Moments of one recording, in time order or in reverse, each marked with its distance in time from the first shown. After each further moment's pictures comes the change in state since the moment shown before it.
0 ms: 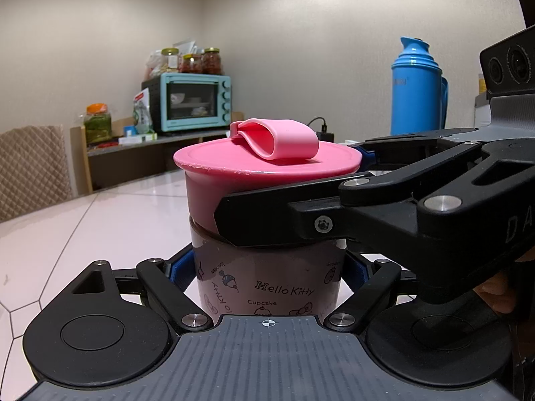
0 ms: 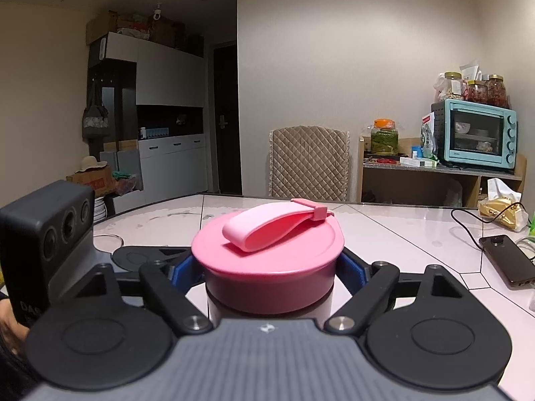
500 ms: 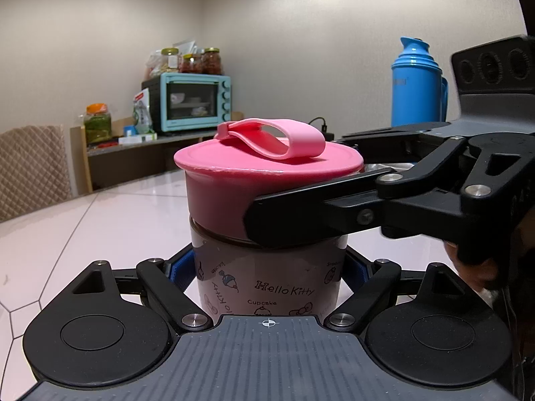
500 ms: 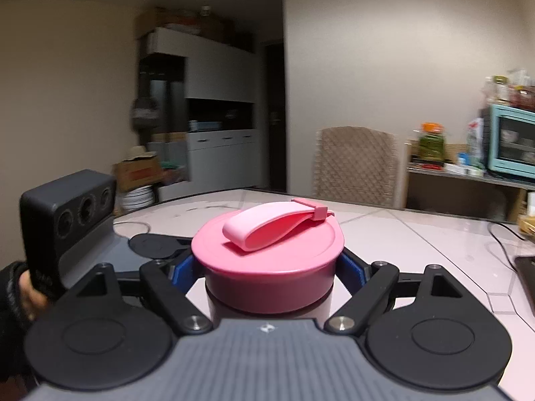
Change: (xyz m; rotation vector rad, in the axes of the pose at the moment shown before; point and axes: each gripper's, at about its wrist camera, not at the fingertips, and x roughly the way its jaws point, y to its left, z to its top) left arm 0.000 0.001 0.000 0.001 0.000 0.001; right arm 0.006 -0.037 0.009 -0.081 0.015 0.262
